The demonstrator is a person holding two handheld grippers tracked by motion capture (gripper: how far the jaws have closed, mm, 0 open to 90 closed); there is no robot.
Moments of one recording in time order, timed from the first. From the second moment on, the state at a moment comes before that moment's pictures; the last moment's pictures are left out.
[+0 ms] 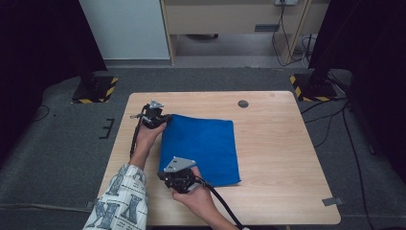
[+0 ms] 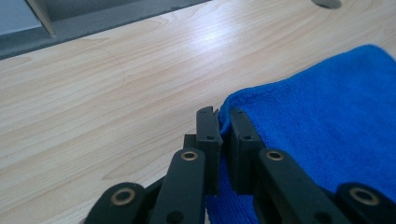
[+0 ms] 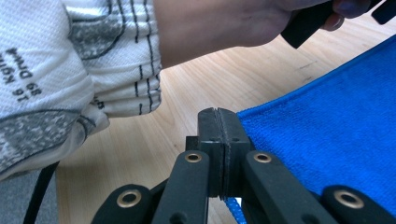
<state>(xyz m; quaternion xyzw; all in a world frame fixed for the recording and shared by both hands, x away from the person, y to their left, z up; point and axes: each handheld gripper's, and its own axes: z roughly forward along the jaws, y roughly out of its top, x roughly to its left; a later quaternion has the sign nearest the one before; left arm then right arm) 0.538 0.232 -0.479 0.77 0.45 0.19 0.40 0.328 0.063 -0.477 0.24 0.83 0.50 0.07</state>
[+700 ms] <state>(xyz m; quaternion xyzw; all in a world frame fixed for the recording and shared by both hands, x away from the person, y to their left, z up) 0.539 0.229 -0.461 0.79 0.43 0.19 0.40 0.325 0.062 -0.469 0.25 0.82 0.51 0.08</state>
